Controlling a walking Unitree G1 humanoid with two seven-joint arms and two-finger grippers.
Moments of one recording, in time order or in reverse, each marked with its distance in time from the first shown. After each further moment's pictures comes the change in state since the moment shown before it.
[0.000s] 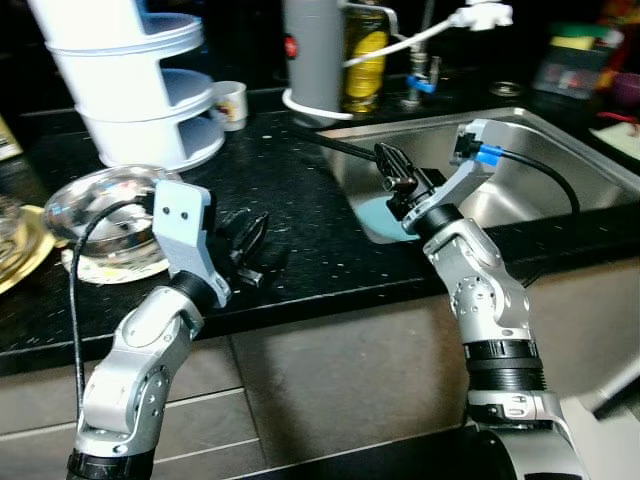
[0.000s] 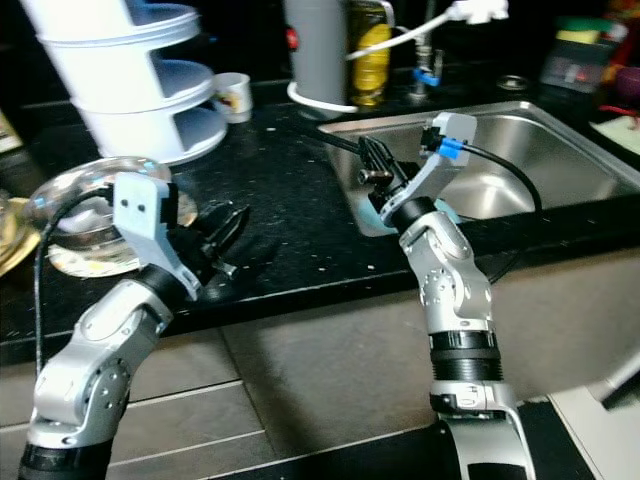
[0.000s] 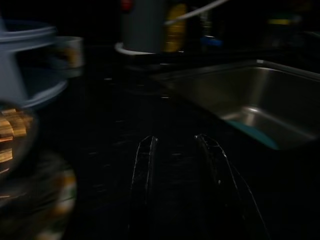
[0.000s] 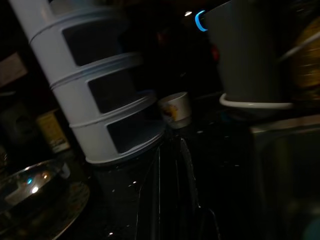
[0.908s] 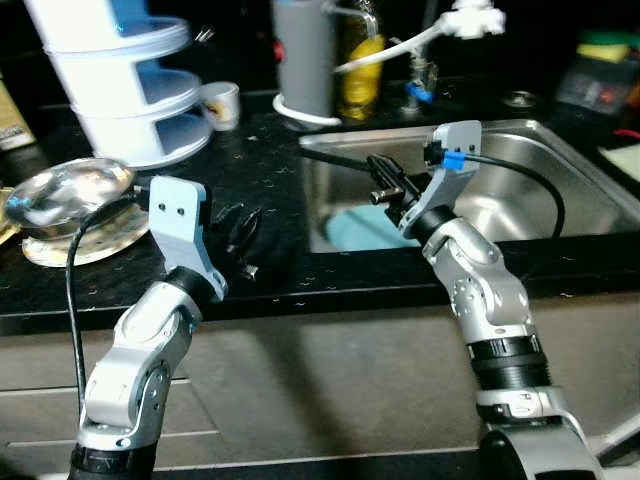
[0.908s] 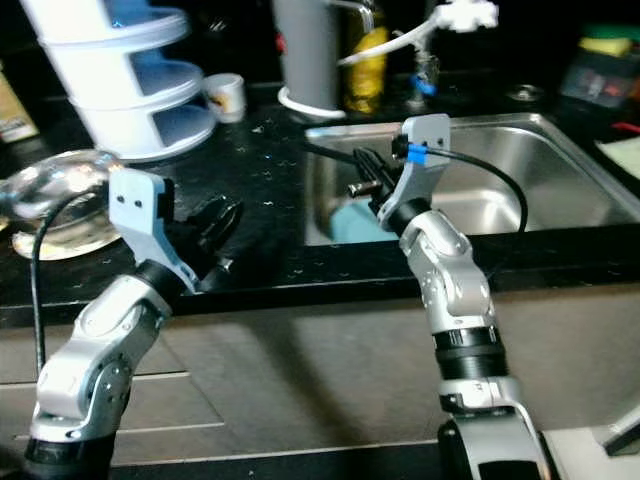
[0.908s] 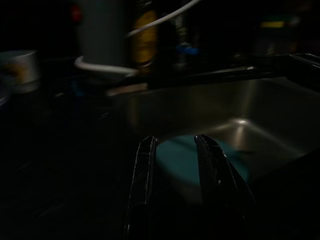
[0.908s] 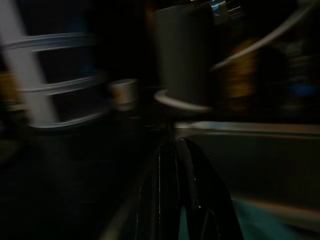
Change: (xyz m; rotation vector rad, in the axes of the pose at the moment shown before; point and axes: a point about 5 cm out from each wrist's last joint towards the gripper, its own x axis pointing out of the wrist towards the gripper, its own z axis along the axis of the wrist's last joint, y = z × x) left arm 0.004 -0.003 0.000 0.003 -0.011 -0.002; right arm -0.001 -0.004 -0.007 -0.255 0.101 -0.036
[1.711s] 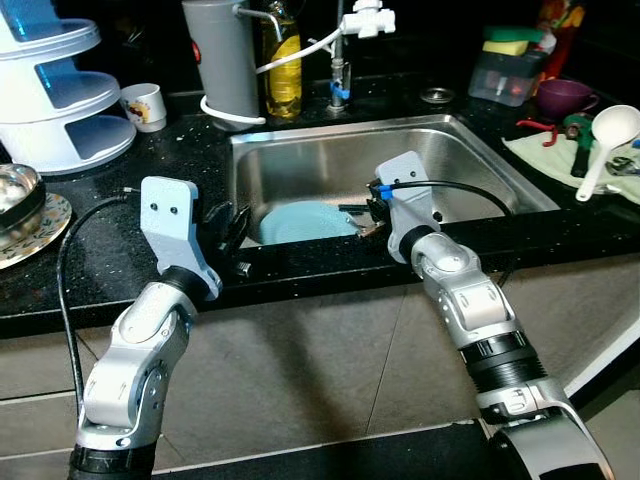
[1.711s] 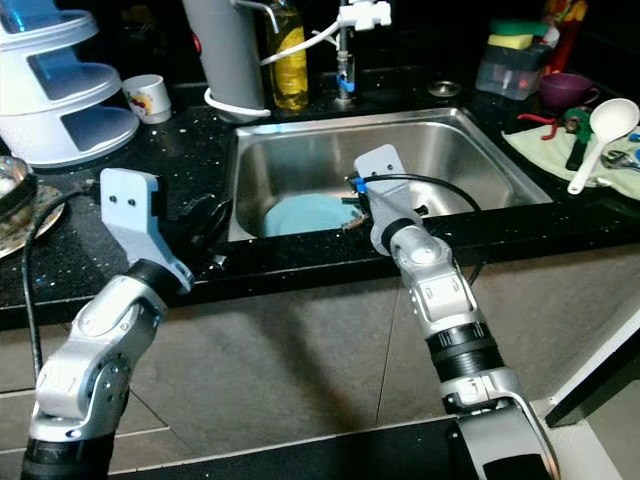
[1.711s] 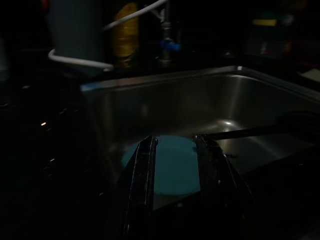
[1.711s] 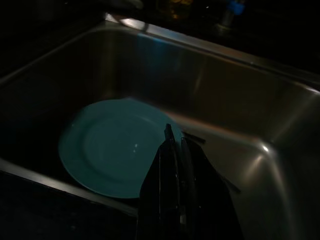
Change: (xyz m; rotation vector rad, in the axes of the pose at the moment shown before) left arm -0.001 0.010 -0.002 0.012 0.004 0.091; right arm 0.005 0.002 -0.038 -0.319 0.328 -0.083
